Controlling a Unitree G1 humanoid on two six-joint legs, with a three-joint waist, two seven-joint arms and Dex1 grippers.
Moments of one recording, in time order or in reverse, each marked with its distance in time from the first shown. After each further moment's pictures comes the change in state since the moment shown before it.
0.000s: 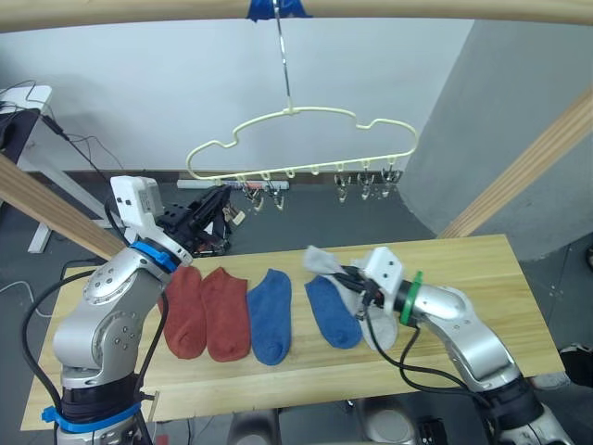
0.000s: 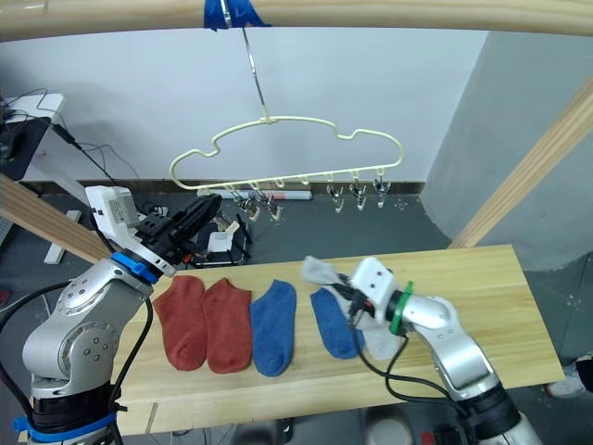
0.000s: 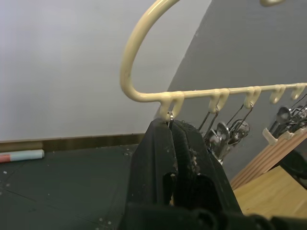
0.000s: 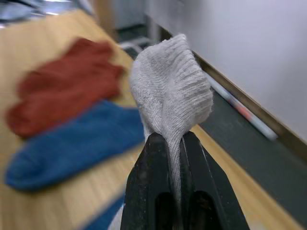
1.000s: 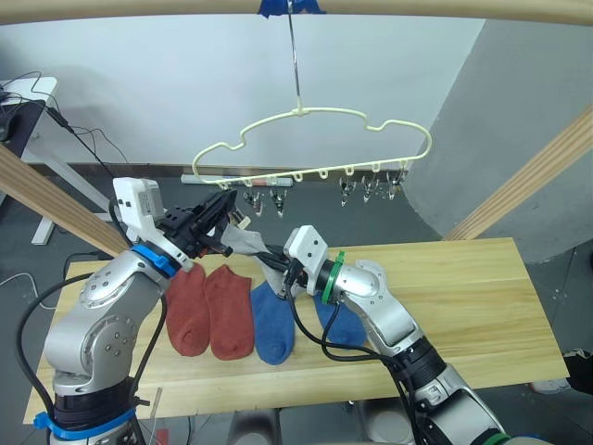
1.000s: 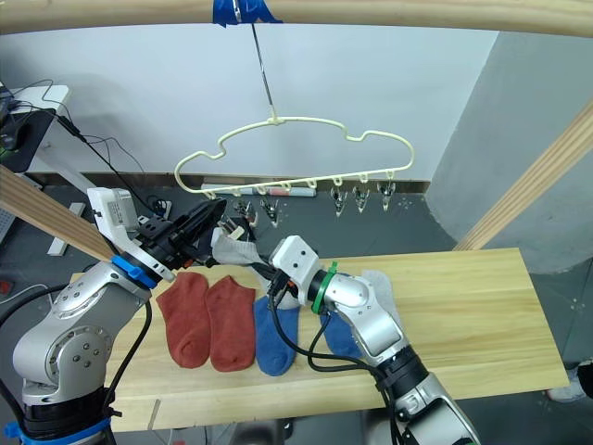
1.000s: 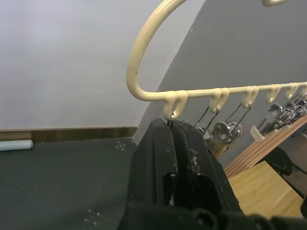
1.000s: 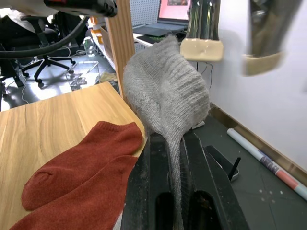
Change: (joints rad) left arm 0.024 0.012 0.006 -0.049 -0.046 0.045 0.005; right arm -0.203 0.380 0.069 0.372 -0.070 -0.204 -0.110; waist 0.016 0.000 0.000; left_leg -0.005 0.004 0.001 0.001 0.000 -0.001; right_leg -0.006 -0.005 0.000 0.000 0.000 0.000
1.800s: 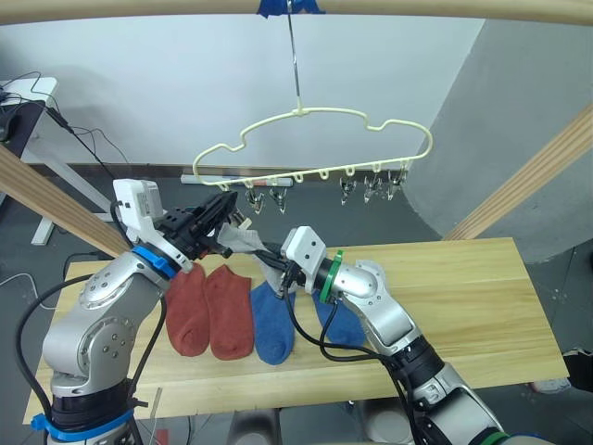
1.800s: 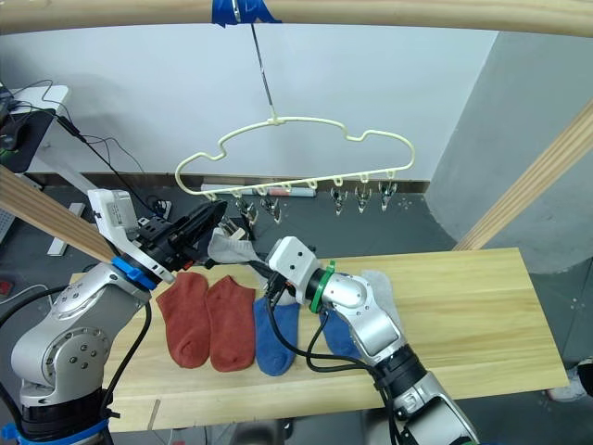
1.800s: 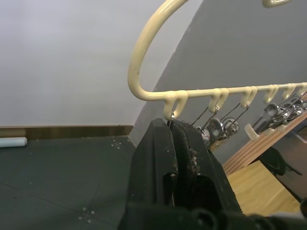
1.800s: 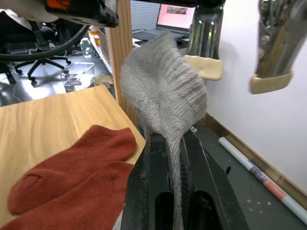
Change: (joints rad) left arm 0.010 0.007 0.002 0.000 -0.043 0.005 0.021; right arm -0.025 0.012 0.005 0.041 -0.046 -0.065 -0.025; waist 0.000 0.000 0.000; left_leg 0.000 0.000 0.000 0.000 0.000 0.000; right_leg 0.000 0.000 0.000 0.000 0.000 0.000
